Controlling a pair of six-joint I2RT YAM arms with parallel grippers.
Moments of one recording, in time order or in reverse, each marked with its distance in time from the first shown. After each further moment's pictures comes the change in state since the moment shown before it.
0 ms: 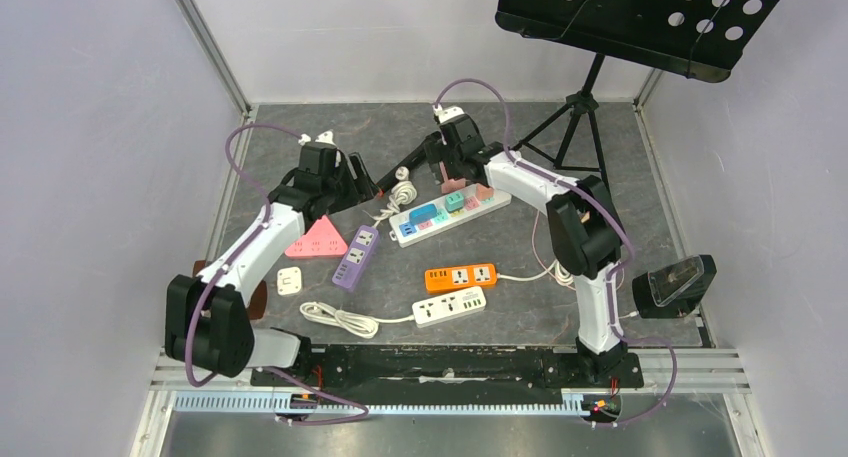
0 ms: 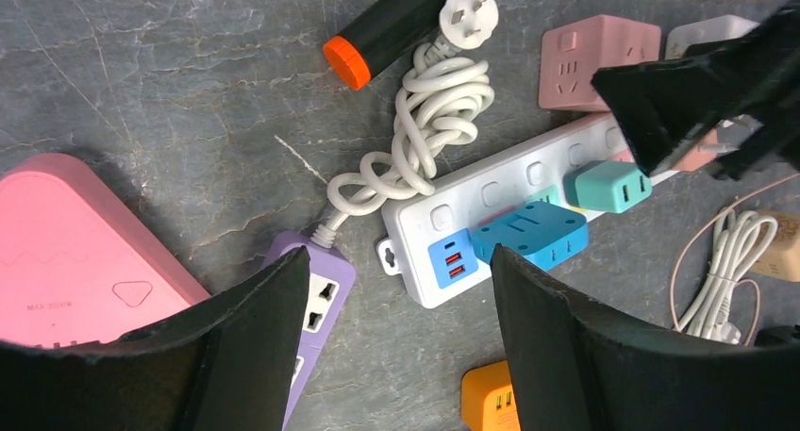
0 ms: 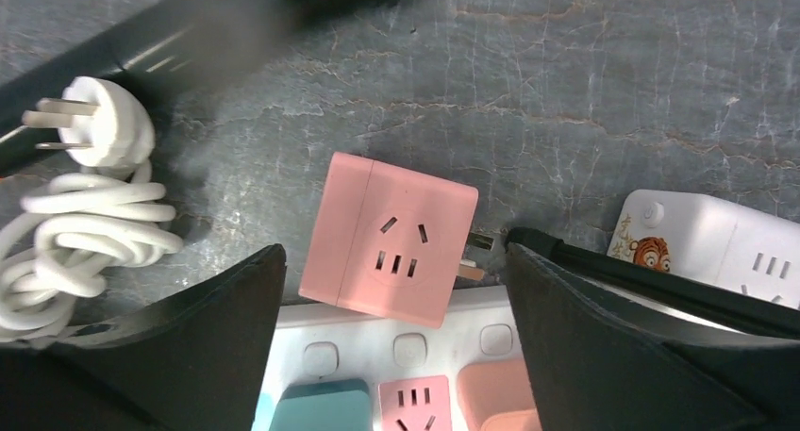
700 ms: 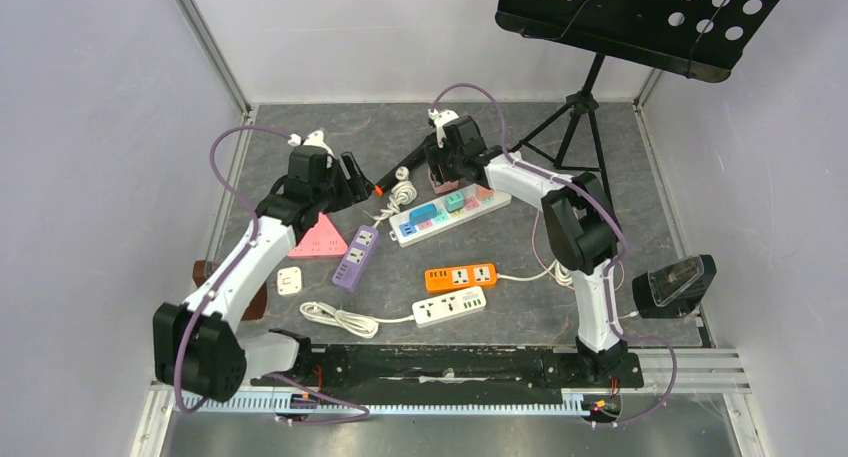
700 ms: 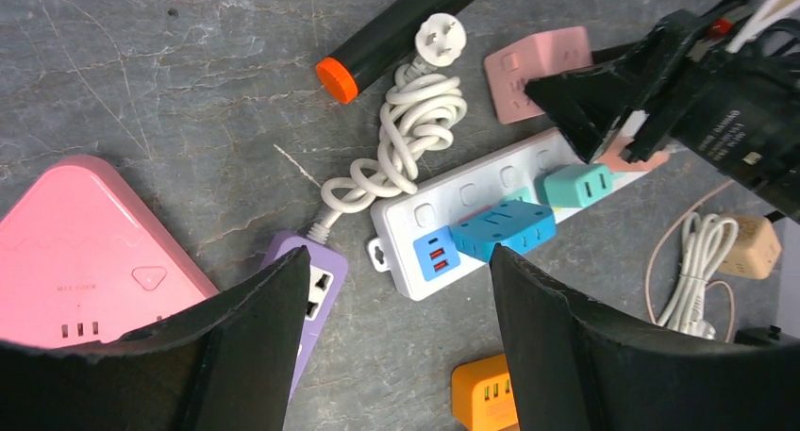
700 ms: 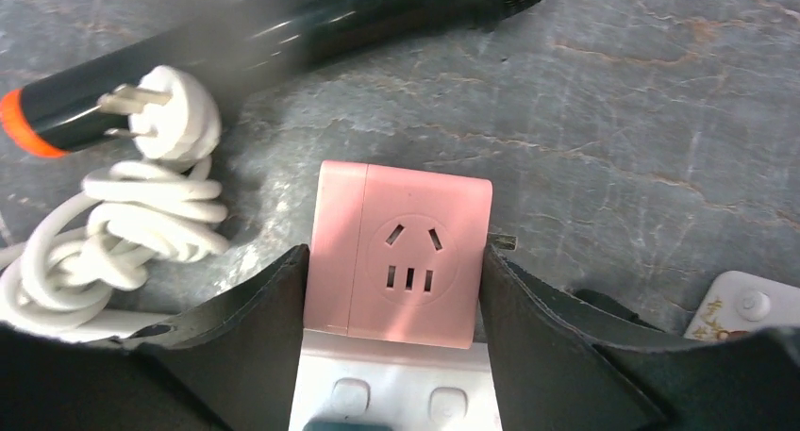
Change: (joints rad) left arm 0.000 -0.098 -0.017 -0.003 -0.021 0.001; right arm -0.018 0.062 -0.002 0.094 -0.160 -0.060
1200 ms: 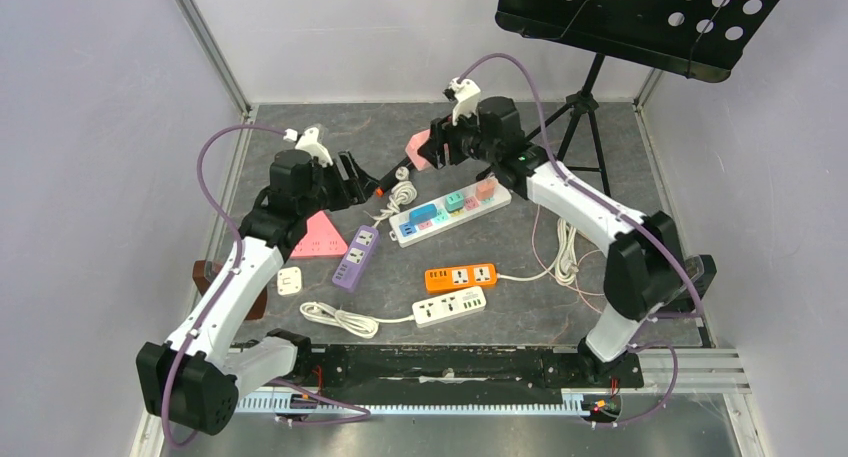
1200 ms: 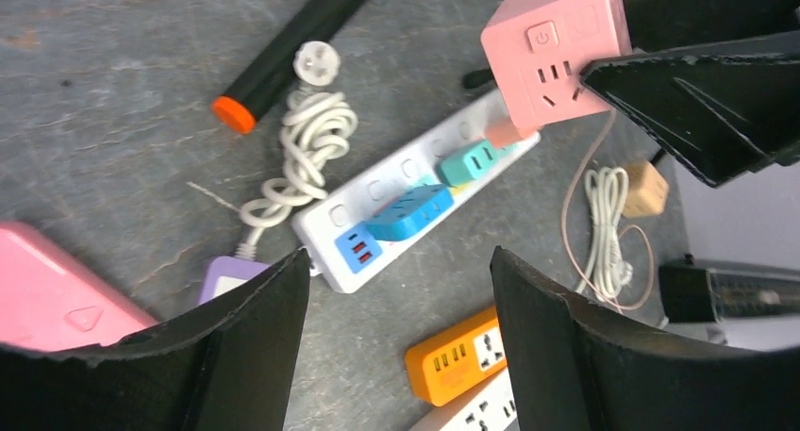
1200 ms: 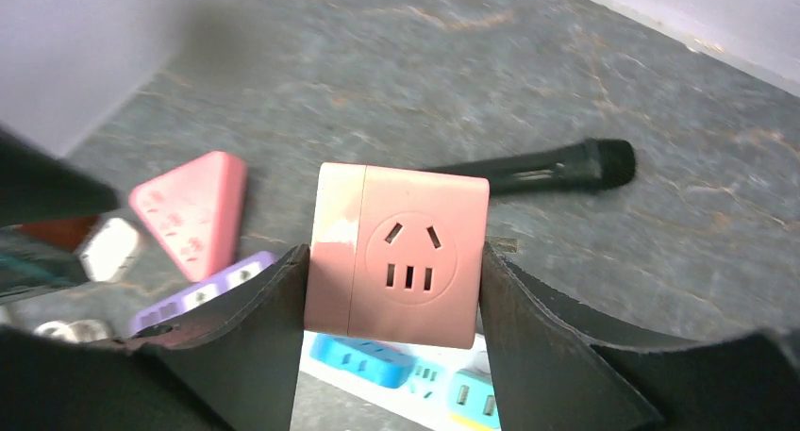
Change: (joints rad) left arm 0.000 -0.191 -0.043 0.054 0.140 0.051; right arm -0.003 -0.393 -0.190 0.177 -0.306 0.048
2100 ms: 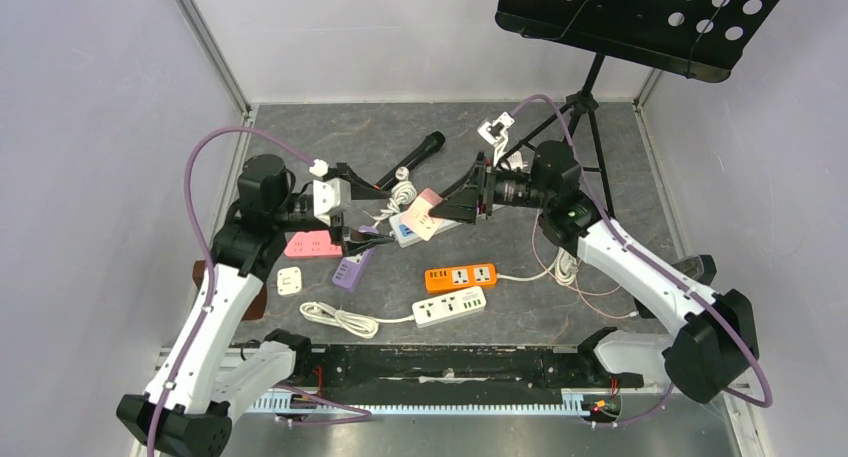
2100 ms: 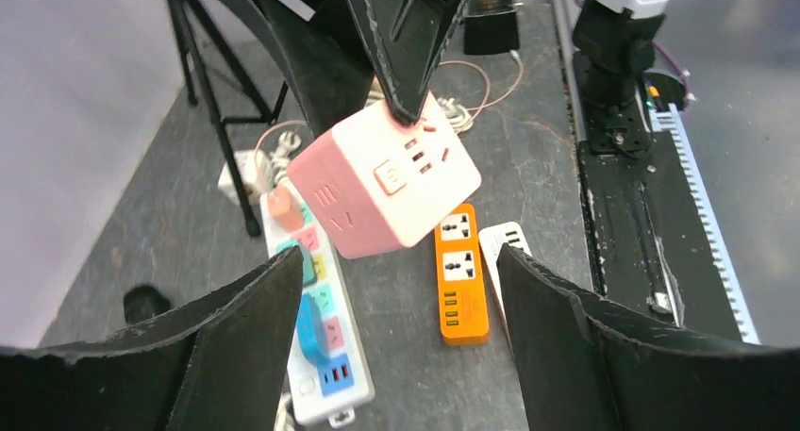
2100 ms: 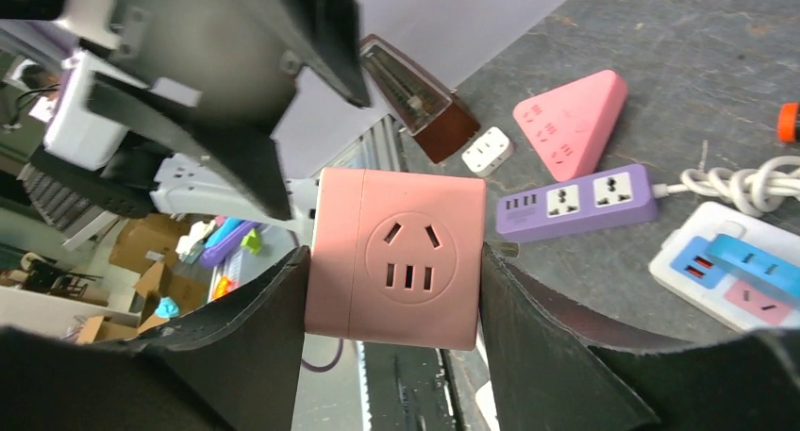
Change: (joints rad) left arm -0.004 -0.175 0.093 -0.106 0.943 0.985; right arm -0.002 -0.484 -0.455 0.269 -0.606 0.518
